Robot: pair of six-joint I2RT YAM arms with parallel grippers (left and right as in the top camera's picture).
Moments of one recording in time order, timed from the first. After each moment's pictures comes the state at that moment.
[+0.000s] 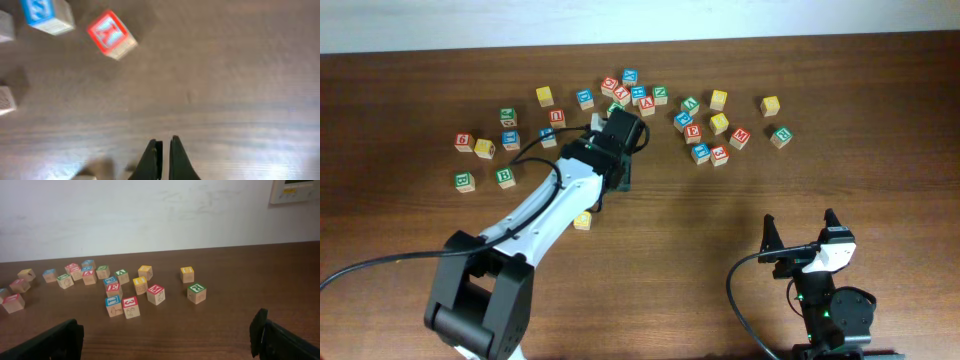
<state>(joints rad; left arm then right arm) -0.51 1.84 1.35 -0.75 -0.29 -0.38 -0.02 0.01 0.01 -0.07 -0.07 0.11</state>
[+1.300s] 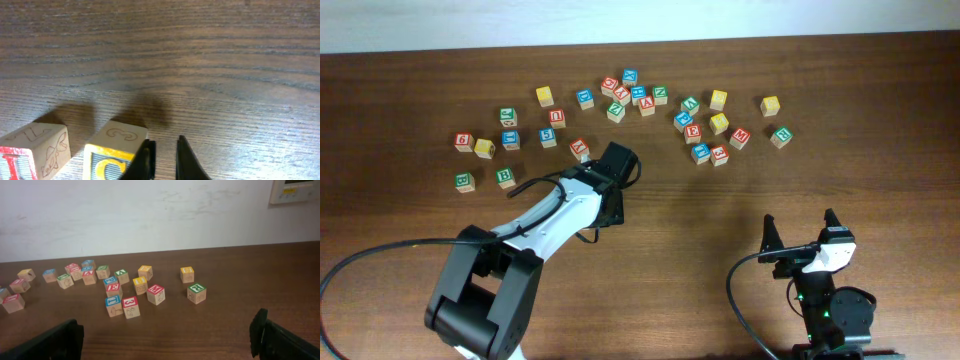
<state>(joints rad) -0.51 1.84 1.14 -0.72 -0.22 -0.54 -0.02 0.01 0.01 -0.07 -0.07 0.11</state>
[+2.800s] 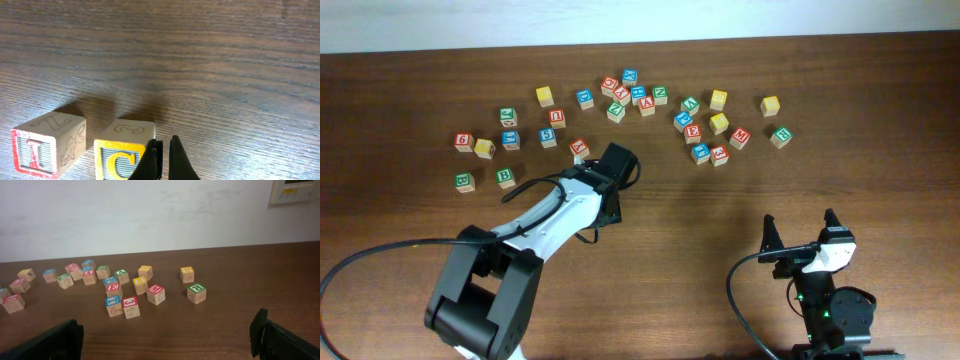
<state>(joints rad) -0.51 1.84 1.14 -0.75 -0.28 -0.63 -0.02 0.01 0.01 -0.07 -0.07 0.11</state>
